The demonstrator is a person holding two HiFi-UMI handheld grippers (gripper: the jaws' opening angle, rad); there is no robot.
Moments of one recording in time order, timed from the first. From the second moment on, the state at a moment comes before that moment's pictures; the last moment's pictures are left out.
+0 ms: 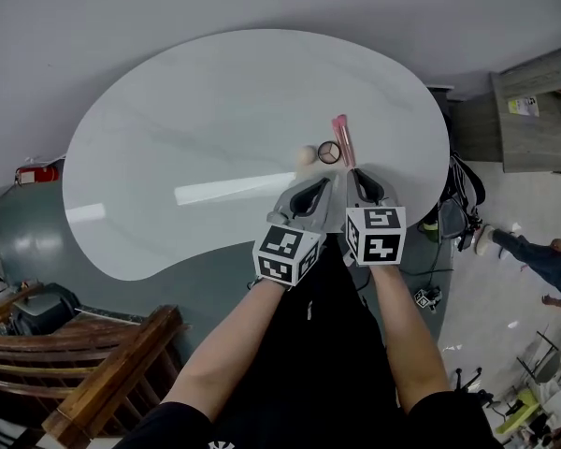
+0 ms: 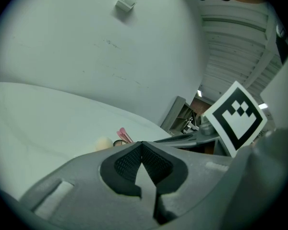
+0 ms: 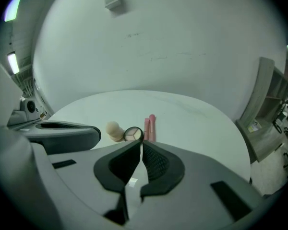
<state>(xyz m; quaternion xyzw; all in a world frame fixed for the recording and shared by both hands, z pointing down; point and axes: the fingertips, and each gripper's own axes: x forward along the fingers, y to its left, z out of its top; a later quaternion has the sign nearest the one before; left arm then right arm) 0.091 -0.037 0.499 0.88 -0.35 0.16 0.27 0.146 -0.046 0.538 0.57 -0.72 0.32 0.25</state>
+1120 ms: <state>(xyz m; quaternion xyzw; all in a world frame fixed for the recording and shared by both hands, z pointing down) -0.010 0.016 0.303 0.90 -0.38 0.06 0.20 0.040 0.002 0.317 0.55 -0.81 0.16 0.13</state>
